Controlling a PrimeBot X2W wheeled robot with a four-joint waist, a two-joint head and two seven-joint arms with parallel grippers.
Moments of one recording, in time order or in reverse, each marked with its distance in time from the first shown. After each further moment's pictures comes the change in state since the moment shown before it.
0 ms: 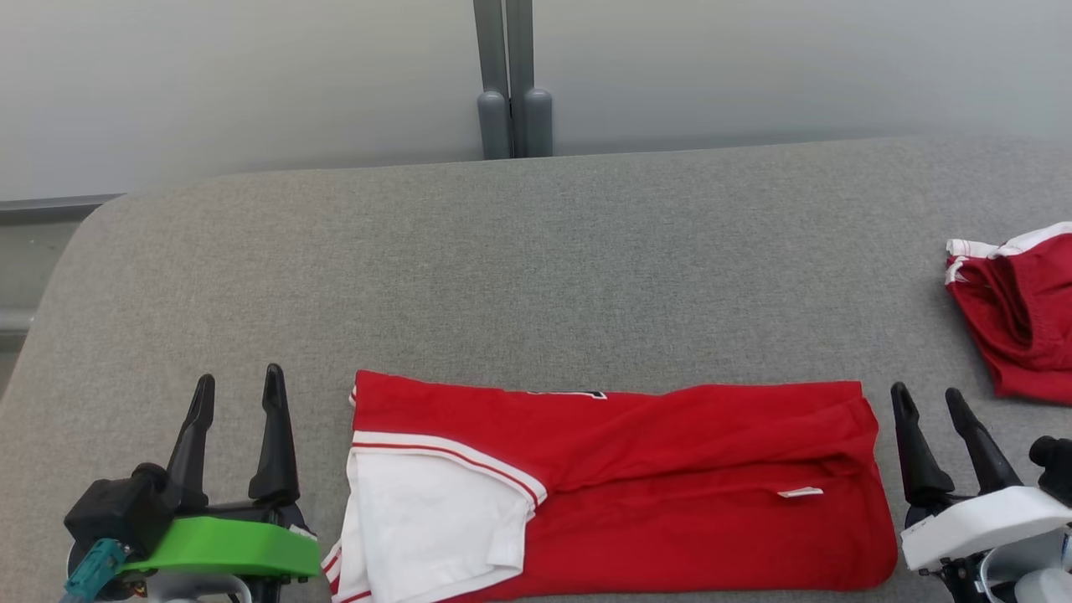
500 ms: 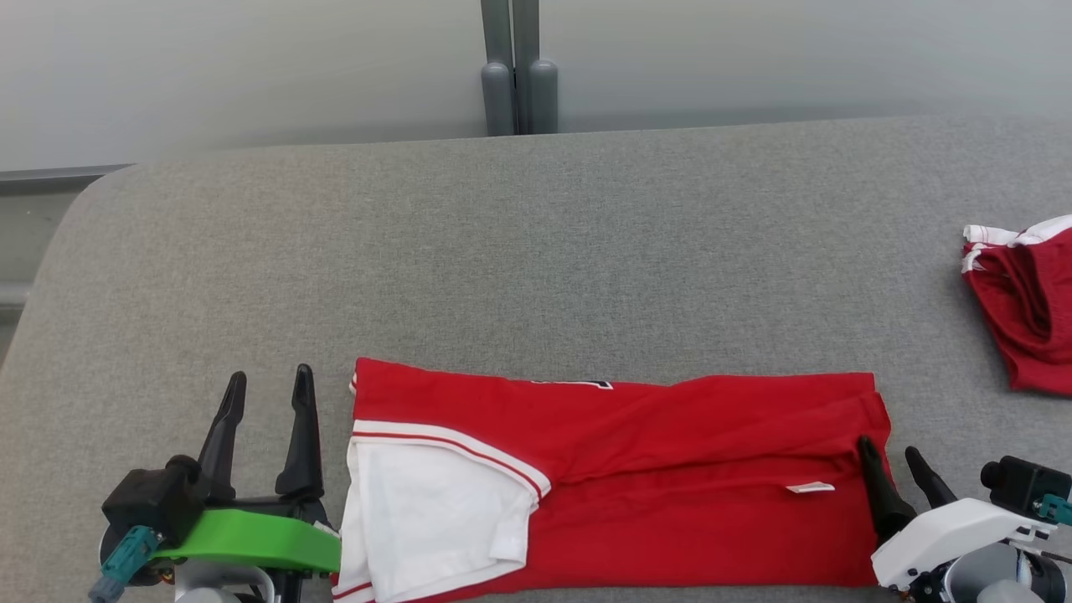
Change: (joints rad) left arm -0.031 -0.093 0.050 0.107 0.091 -0.120 0.000; right arm -0.090 0.009 0.096 0.294 0.127 0.000 0.047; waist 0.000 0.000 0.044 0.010
